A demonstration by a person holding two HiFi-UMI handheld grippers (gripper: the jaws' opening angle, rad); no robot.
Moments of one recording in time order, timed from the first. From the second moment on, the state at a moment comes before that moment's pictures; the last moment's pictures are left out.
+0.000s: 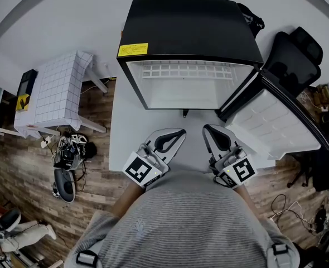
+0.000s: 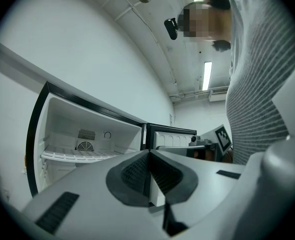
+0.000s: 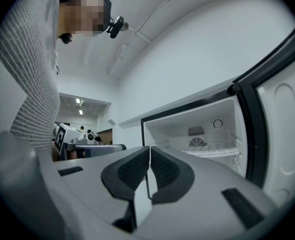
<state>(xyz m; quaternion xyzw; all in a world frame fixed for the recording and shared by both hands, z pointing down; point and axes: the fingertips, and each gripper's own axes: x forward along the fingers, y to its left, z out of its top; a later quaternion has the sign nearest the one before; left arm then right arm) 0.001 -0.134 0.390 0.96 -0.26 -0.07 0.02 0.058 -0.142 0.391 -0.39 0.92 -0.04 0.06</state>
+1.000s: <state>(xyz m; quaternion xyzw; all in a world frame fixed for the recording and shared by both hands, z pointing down) 0.003 -0.141 0.387 0.96 -0.25 -0.08 0.02 0.059 -0.154 0.393 -0.40 0.91 -0.04 0.06</state>
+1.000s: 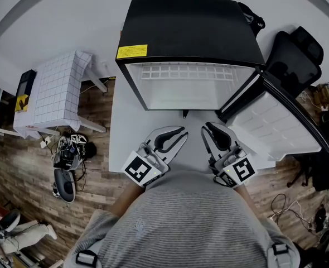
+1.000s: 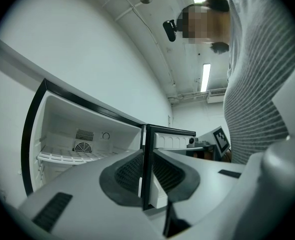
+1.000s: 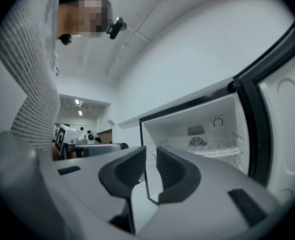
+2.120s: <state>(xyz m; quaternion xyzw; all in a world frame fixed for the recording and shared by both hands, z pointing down) -0.006 -0.163 0.390 0.96 -0.28 -0.05 -0.02 0.067 -0.178 0.400 -0.42 0.91 0.00 0.02</state>
